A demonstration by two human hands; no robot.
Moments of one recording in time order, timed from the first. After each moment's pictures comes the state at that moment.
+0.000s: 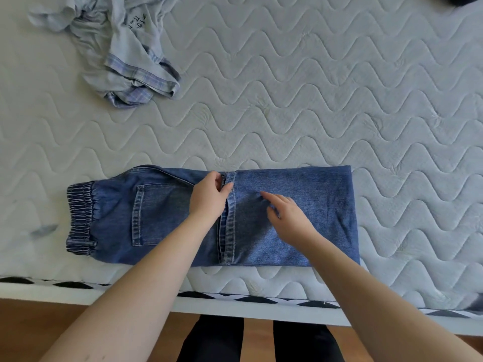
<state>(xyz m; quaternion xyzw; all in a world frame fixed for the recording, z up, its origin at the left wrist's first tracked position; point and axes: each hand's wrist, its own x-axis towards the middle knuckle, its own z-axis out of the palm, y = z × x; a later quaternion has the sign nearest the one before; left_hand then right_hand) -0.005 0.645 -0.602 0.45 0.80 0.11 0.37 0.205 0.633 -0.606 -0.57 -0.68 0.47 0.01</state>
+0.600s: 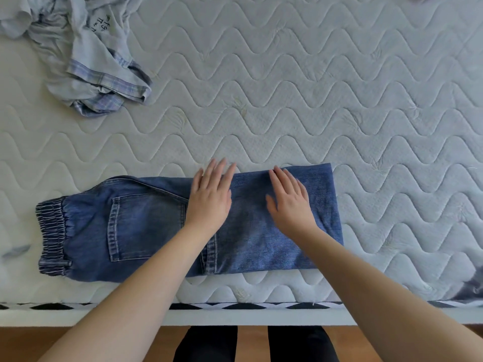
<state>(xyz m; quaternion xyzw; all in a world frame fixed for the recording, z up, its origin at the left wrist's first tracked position) 0.029 0.647 -0.615 0.76 0.64 0.04 0.10 0.235 0.655 -0.615 -0.61 -0.74 0.27 0.03</state>
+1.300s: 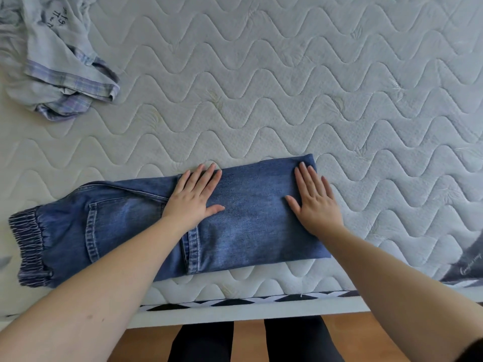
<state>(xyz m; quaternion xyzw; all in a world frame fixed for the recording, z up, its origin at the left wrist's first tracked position) 0.010 0.652 -0.668 0.84 0.53 -0.13 0.08 0.344 0.645 -0.662 -0.64 -0.74 0.18 -0.11</state>
